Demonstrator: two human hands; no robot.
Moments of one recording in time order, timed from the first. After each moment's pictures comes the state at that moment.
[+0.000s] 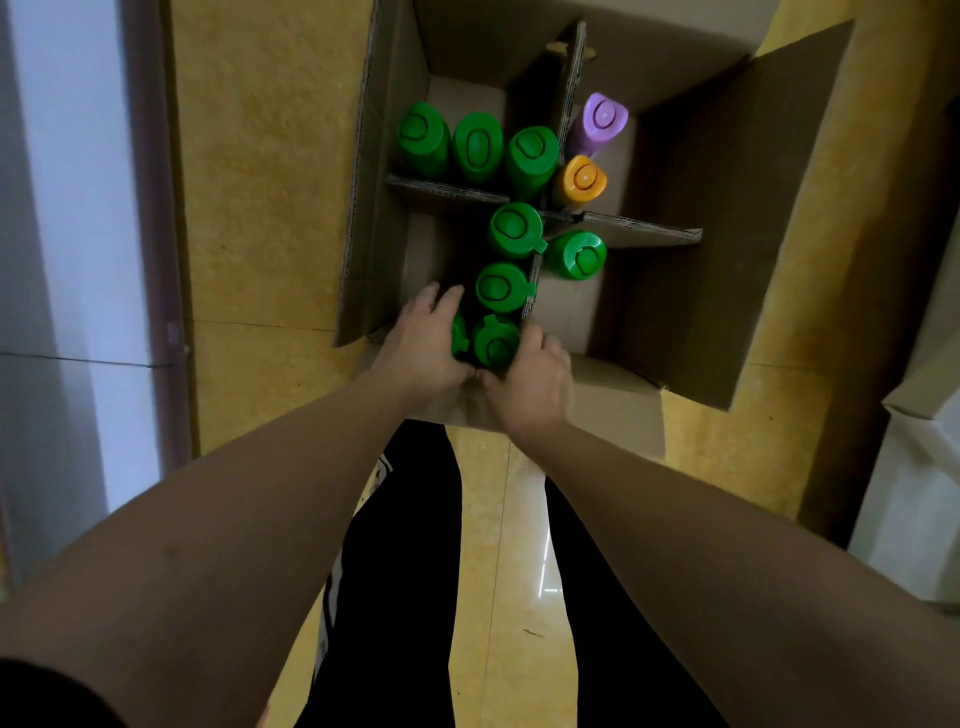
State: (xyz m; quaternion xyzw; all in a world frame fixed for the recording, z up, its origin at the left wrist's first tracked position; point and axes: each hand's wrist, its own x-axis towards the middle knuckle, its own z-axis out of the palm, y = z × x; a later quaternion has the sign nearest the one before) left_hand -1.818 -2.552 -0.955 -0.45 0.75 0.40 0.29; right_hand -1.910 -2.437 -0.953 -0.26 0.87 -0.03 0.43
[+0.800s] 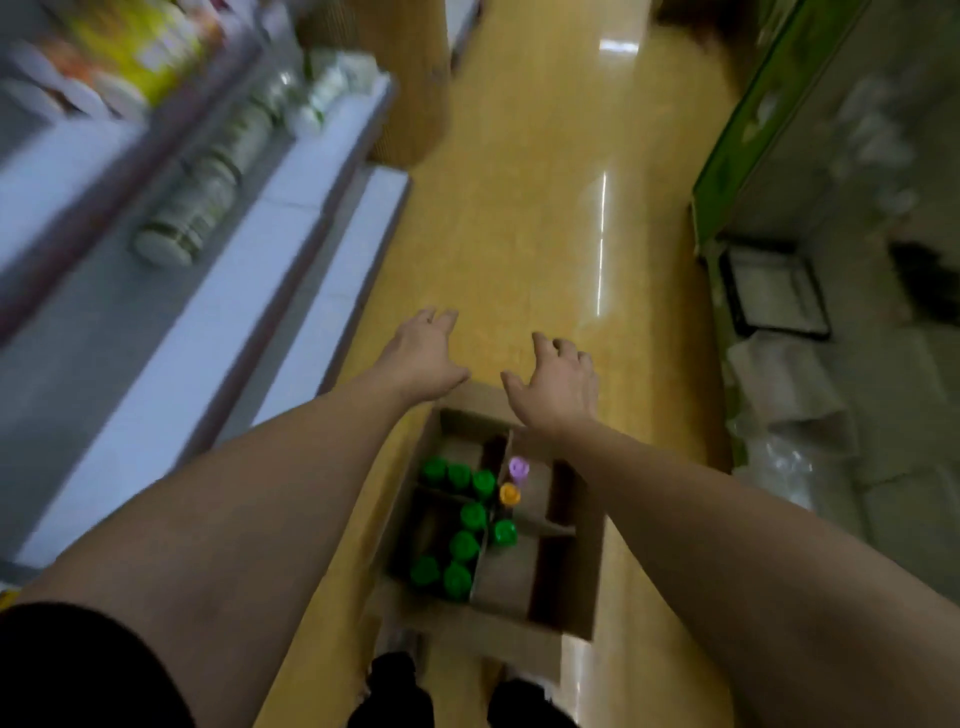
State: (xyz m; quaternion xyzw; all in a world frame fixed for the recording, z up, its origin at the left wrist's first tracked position) left_hand -1.955 -2.669 -0.471 -0.48 0.84 0.25 0.04; right_hand -2.092 -2.552 -0.492 -0.44 0.87 -0.15 0.17
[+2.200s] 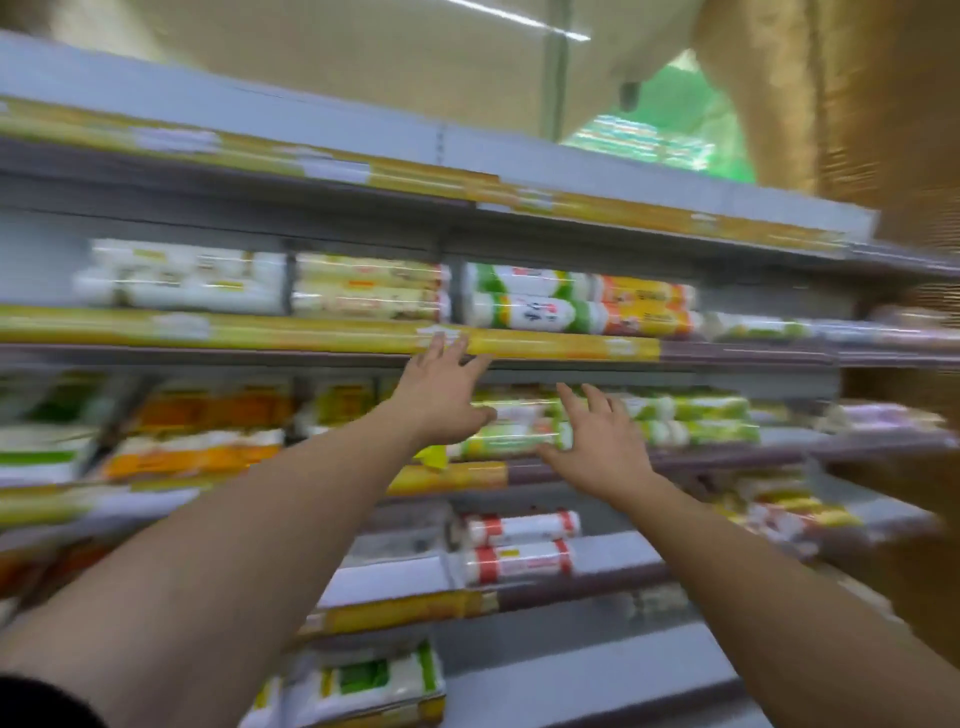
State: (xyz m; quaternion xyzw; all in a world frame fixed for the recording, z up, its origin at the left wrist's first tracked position) left_hand -1.580 -2.435 0.010 -0.79 0.56 -0.23 -0.11; right_hand -1.765 -2.547 -0.035 -0.88 0.38 -0.26 -0.05
